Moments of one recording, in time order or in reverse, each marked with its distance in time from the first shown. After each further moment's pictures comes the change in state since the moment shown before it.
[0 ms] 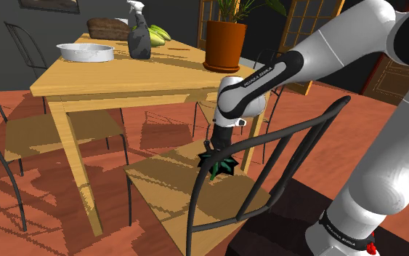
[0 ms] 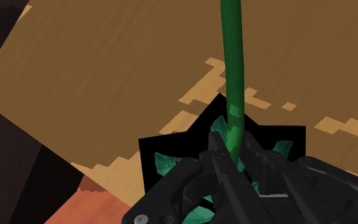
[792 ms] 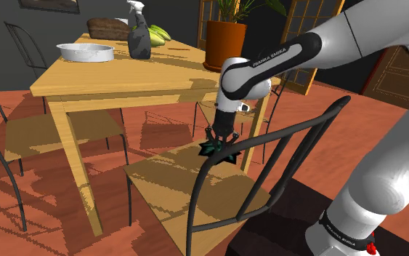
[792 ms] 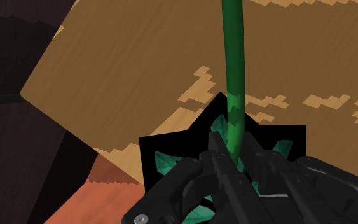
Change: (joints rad) arm -0.005 -0.112 -0.008 0.057 -0.005 -0.166 0.026
